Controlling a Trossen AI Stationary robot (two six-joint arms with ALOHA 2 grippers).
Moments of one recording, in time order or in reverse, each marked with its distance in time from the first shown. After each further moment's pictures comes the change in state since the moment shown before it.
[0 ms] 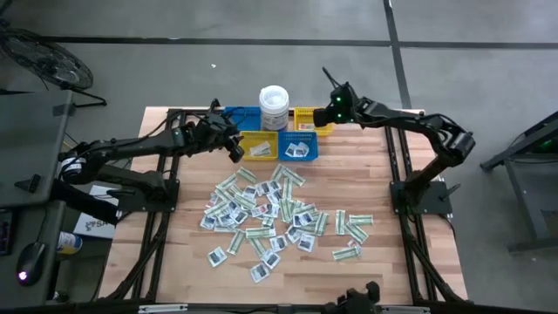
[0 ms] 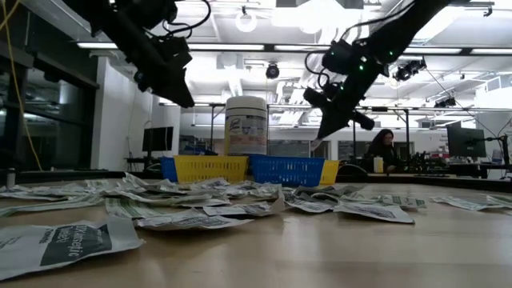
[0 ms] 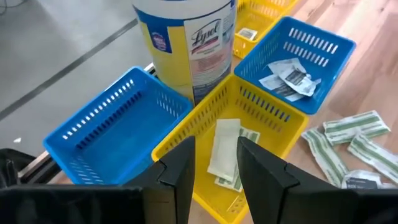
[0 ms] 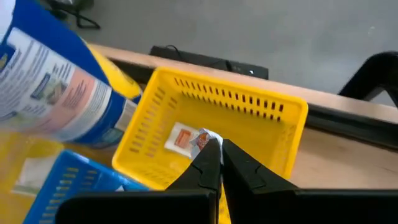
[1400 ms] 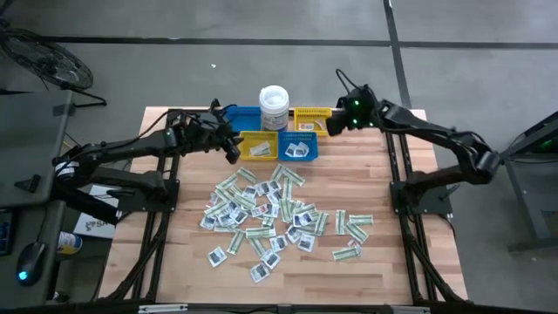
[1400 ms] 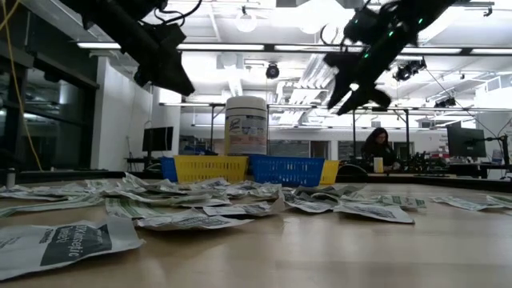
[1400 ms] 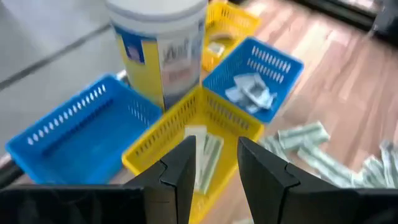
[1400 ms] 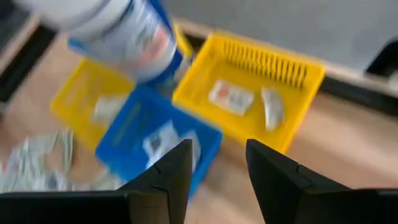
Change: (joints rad) left arm -0.015 -0.085 0.000 -0.032 0.109 -0.071; right arm 0.073 -0.305 -0.041 -0.280 -0.126 -0.066
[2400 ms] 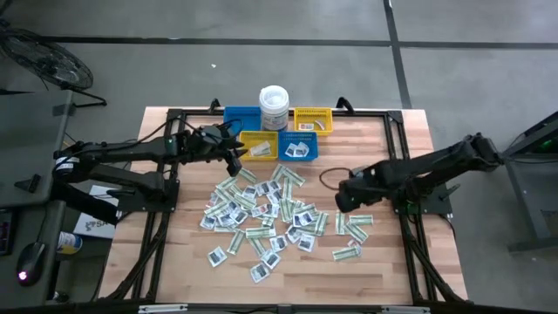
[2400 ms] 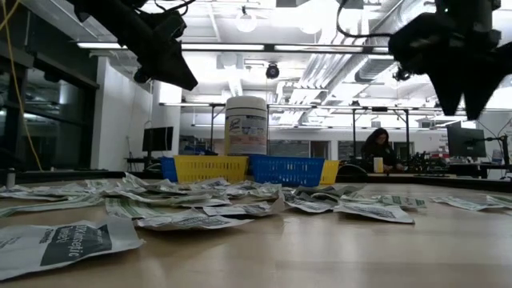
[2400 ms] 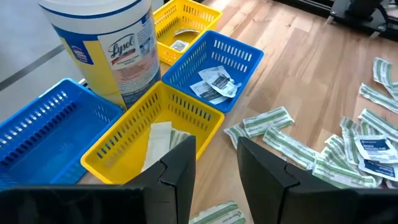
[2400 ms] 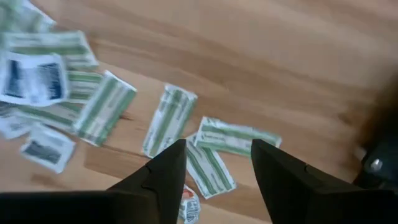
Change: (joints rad) left arm -0.146 0.000 0.000 0.006 -0.044 -0.010; right arm 0.892 0.027 0.000 -0.676 0.061 1.040
